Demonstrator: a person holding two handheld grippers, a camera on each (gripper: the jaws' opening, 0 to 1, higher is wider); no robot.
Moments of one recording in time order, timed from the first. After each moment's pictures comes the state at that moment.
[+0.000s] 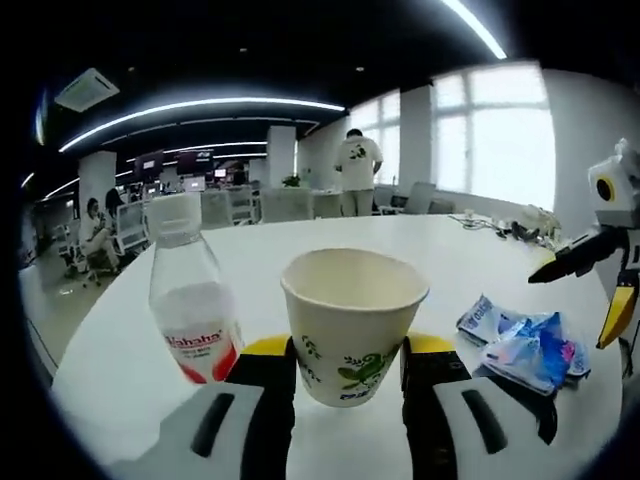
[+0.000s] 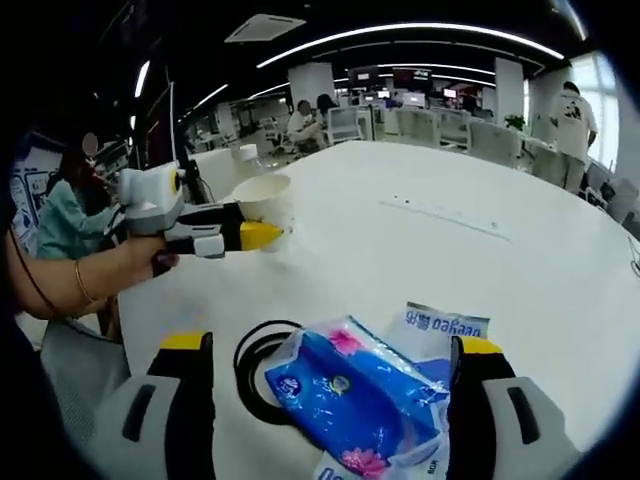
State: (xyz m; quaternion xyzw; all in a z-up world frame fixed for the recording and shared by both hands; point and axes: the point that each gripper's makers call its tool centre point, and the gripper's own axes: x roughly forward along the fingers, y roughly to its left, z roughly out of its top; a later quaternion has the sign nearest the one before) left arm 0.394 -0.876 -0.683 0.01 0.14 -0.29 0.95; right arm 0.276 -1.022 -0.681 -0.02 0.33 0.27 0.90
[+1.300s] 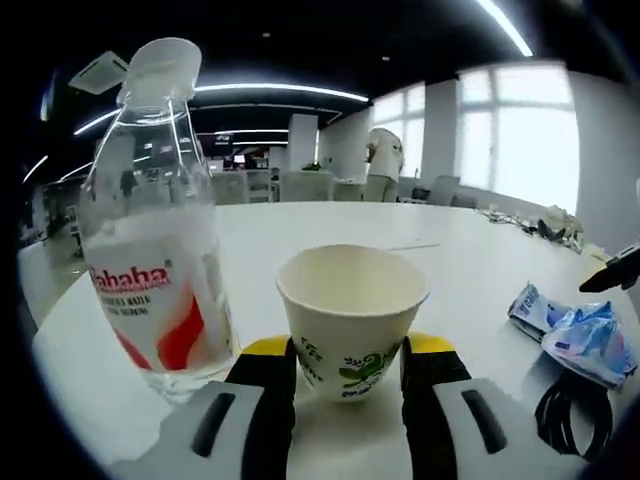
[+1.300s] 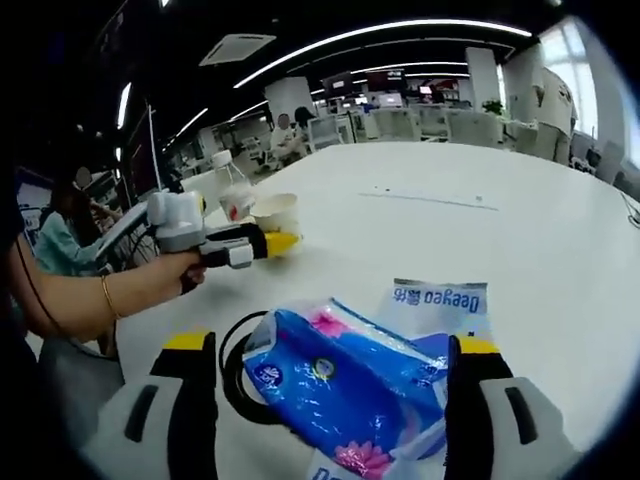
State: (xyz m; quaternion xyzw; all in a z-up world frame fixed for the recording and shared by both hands) left arm 0.433 -0.883 -0.736 -0.01 0.16 -0.26 0.95; right arm 0.273 -1.040 -0.703 0.03 0.32 0.24 0.92
